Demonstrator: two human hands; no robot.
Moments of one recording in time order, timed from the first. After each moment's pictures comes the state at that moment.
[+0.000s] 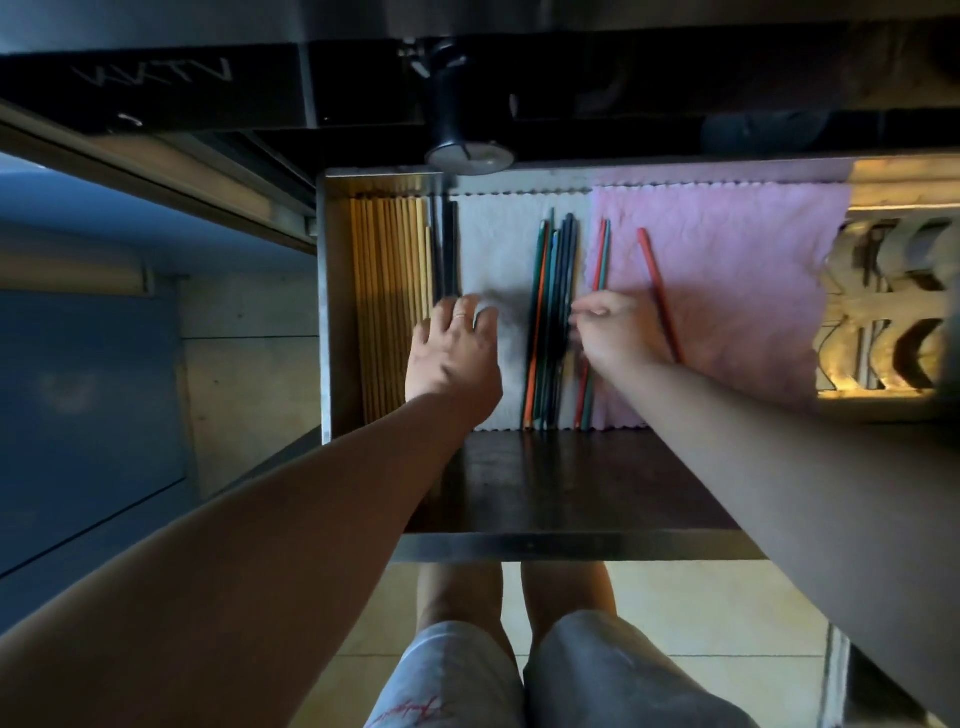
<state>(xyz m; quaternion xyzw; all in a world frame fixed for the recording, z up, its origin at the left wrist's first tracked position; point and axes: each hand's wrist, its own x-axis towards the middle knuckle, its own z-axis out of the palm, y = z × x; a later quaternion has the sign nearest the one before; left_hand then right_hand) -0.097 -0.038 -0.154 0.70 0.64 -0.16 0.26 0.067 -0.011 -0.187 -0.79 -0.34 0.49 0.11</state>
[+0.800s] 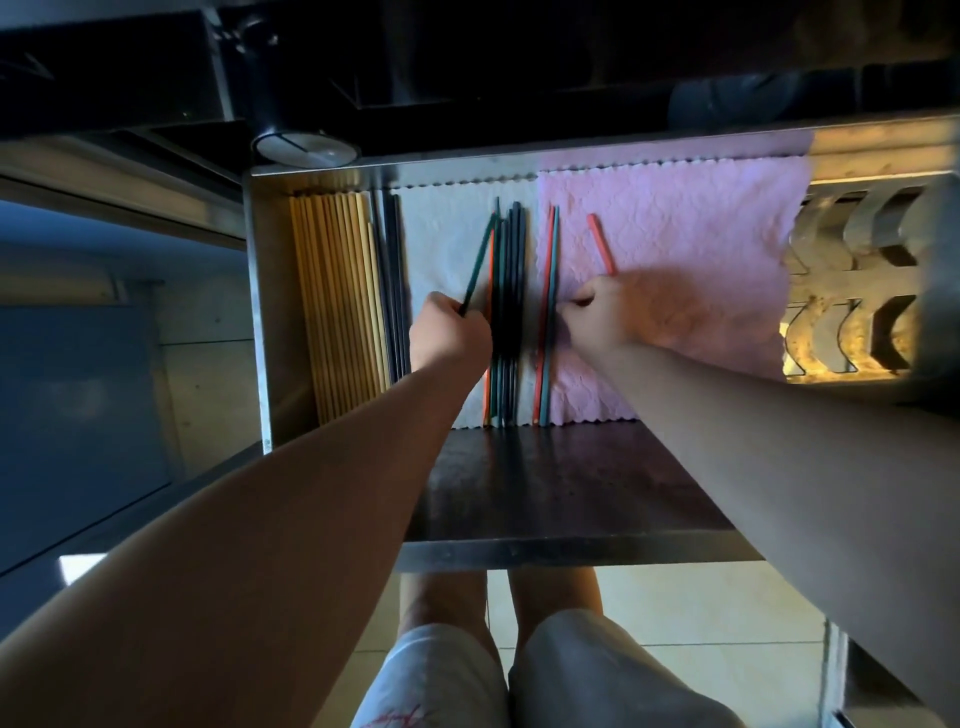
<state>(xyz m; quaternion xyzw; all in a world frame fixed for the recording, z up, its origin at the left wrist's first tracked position) -0.036 -0.013 -0.165 0.33 0.82 0.03 0.47 0.119 -0.006 -0.198 -0.79 -0.45 0.42 0.03</state>
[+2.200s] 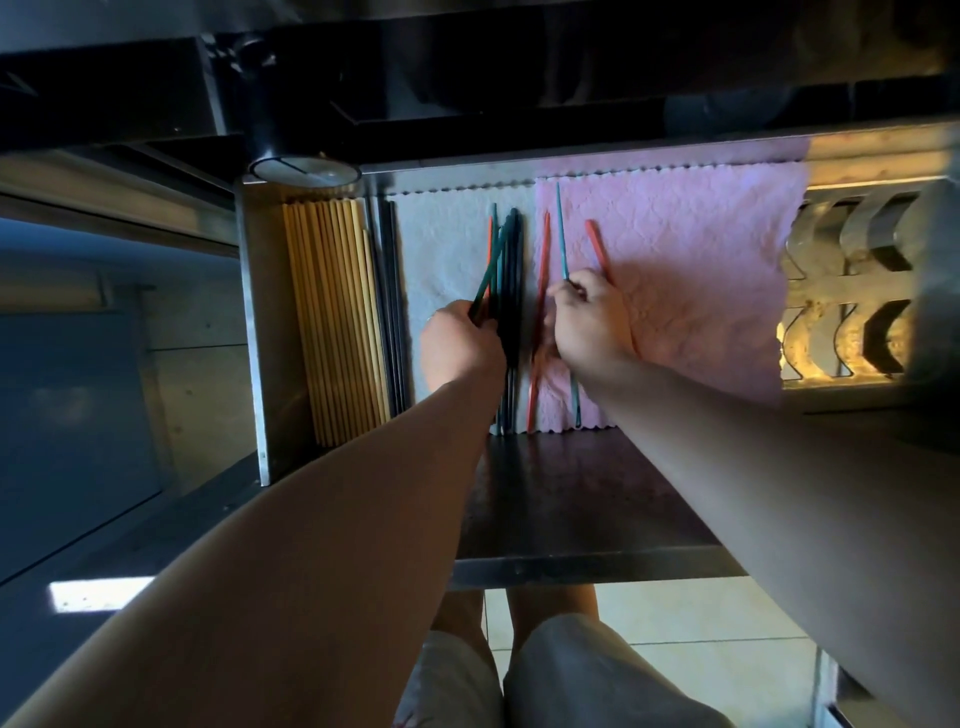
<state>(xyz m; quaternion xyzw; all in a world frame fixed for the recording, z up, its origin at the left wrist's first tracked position) -0.021 -0.014 -0.177 0.38 0.83 0.04 0.41 0.097 -0.006 -0.192 -0.79 -0.32 0.49 0.18</state>
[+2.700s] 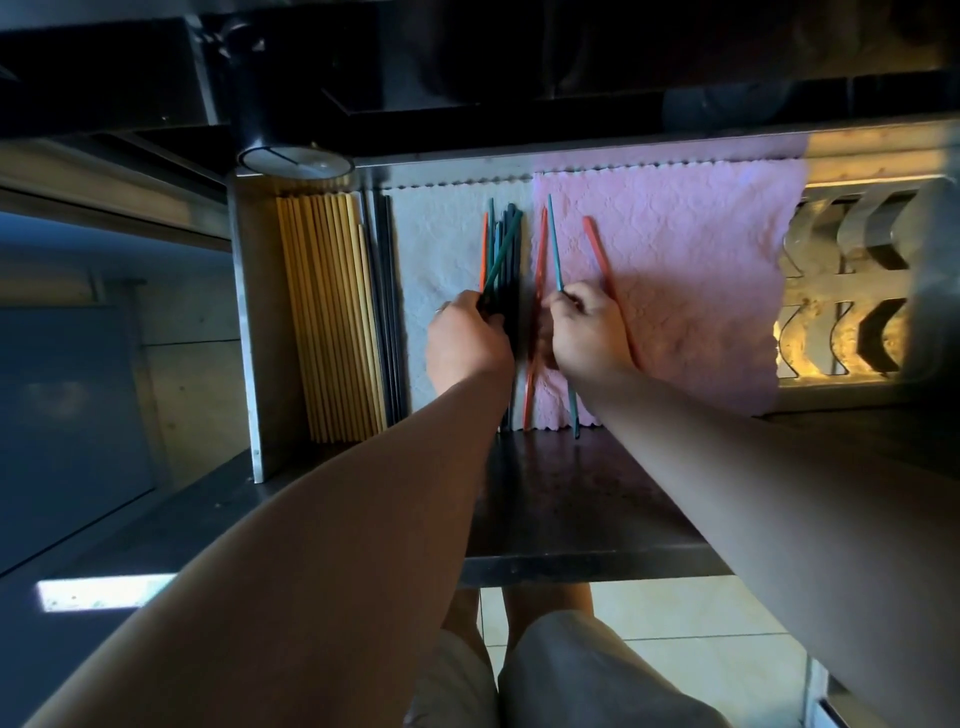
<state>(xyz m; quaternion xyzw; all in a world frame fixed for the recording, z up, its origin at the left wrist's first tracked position) -0.013 -0.018 -0.183 0.42 0.82 0.03 0.38 0.094 -0.019 -0.197 -0.79 -0.32 0.48 0.19</state>
